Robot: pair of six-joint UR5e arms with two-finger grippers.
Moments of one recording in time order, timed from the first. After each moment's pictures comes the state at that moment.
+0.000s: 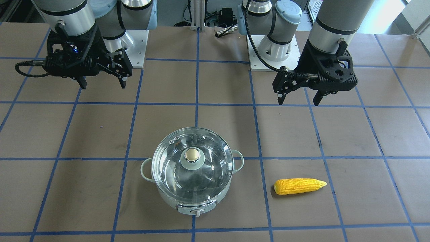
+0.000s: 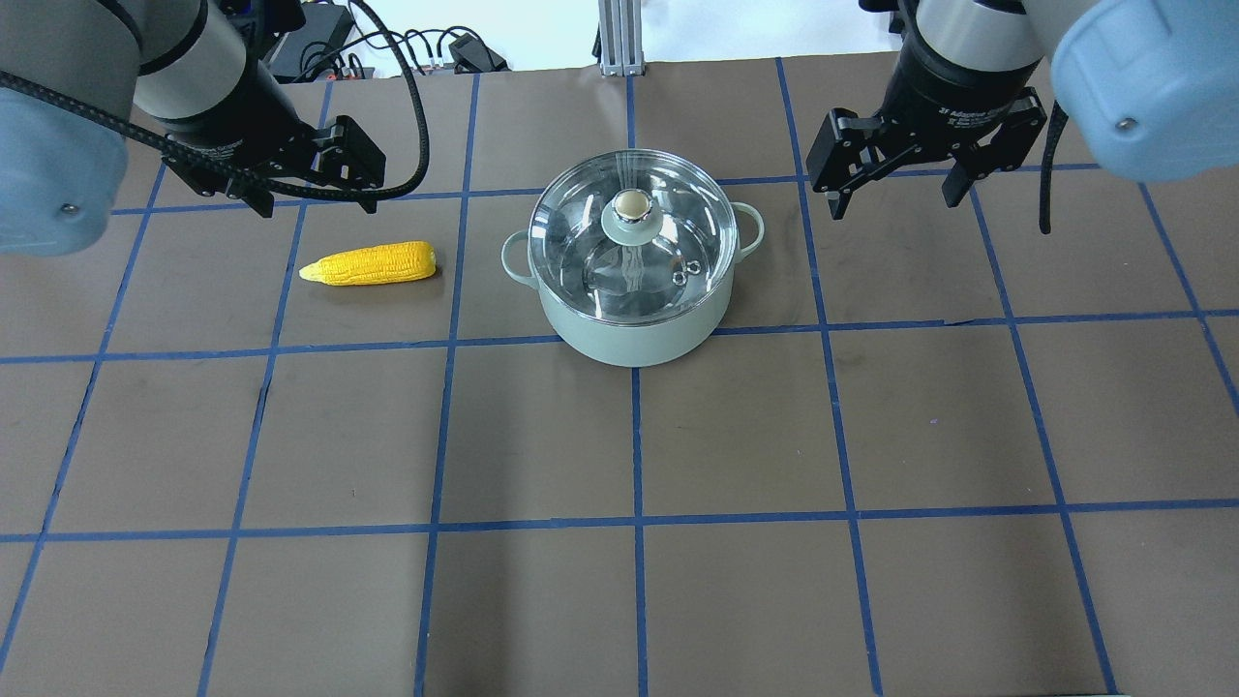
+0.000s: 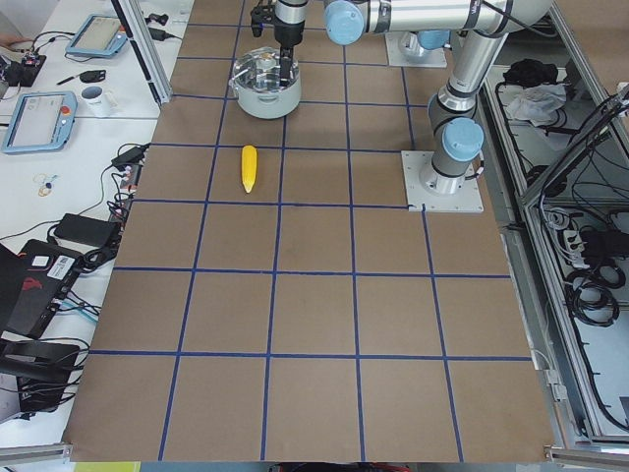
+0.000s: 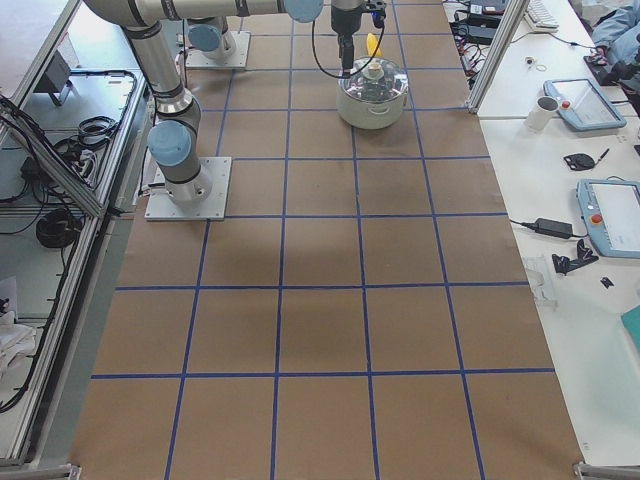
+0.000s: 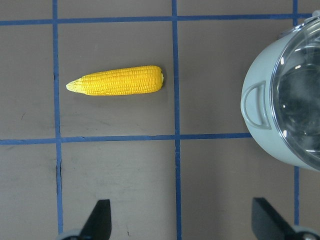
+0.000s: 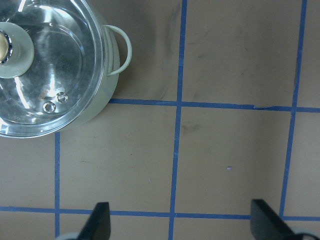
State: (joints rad) left arm -1.54 -1.56 -1.62 -1.38 1.57 0.04; right arm 1.62 -1.57 1.54 -1.58 -1.59 0.00
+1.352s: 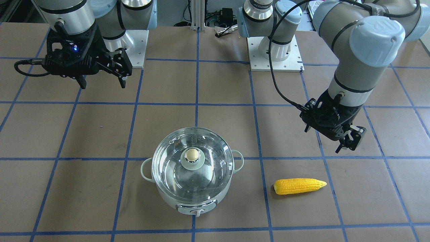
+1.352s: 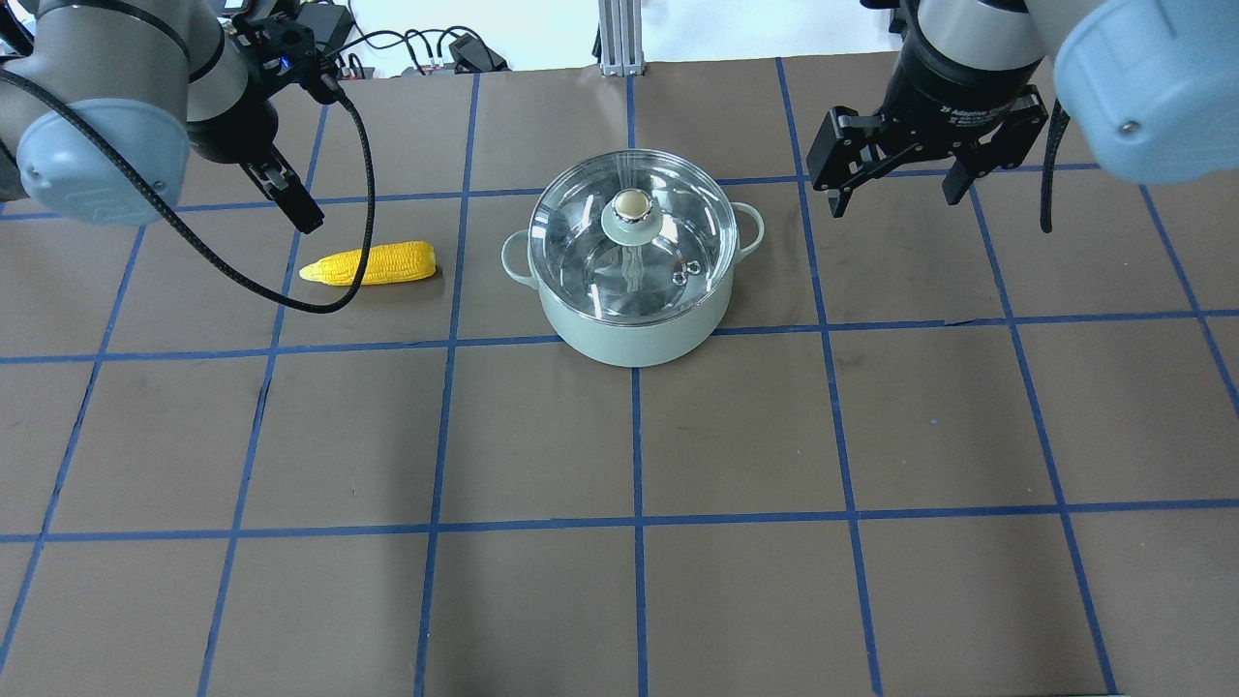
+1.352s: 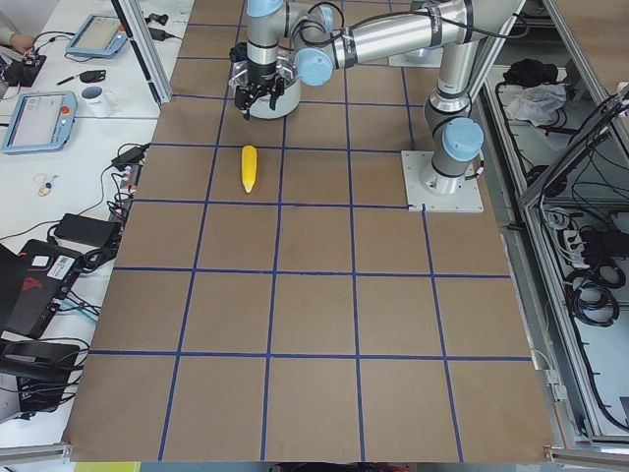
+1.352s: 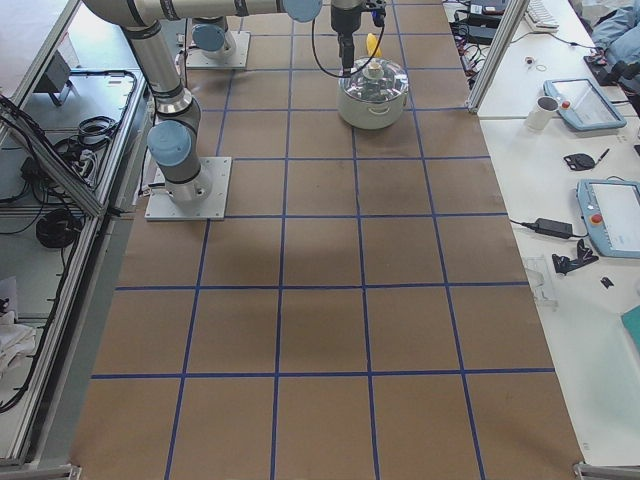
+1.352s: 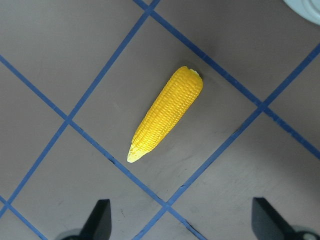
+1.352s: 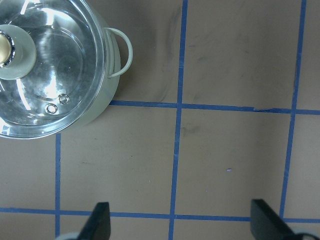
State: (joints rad) left arm -1.46 -1.74 -1.63 -1.19 1.68 0.98; right arm 1.62 -1.57 1.54 -1.59 -1.59 -0.01
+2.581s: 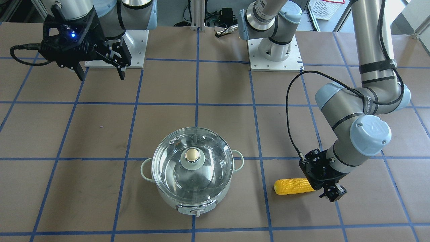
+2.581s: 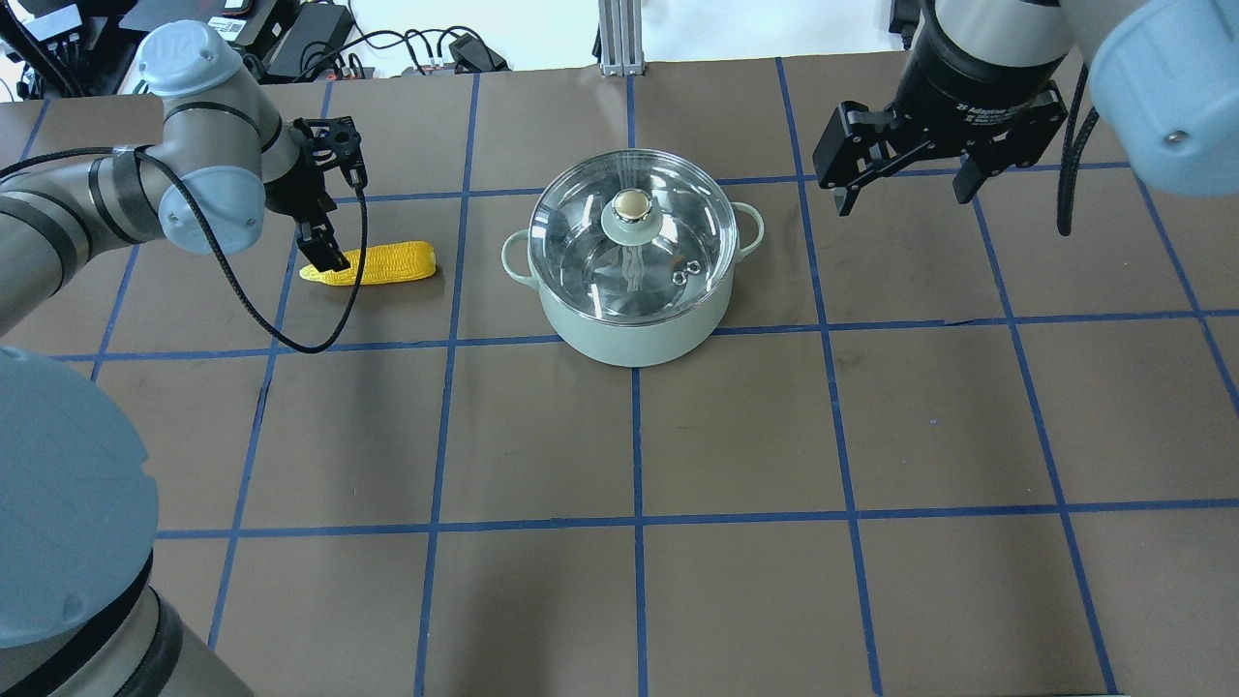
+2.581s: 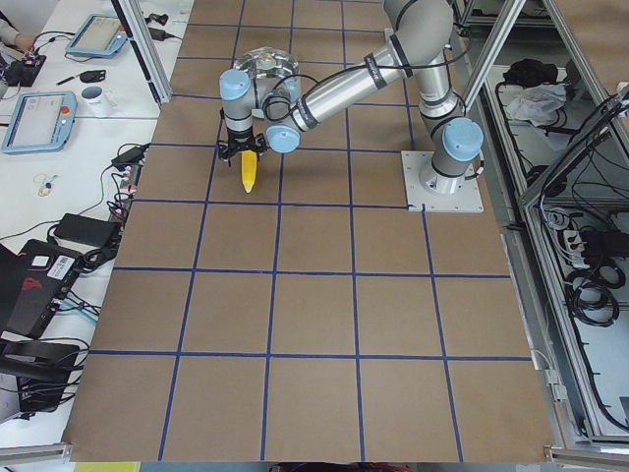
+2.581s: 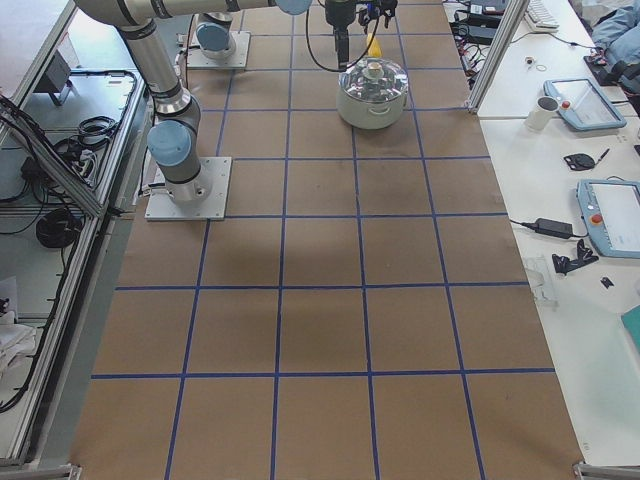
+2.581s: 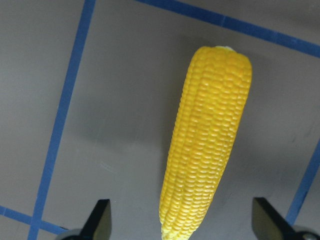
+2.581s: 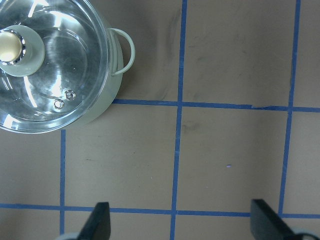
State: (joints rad) left arm -1.37 -2.06 -1.63 -0.95 1.57 1.45; right arm 1.62 -1.60 1.54 -1.58 -1.58 0.00
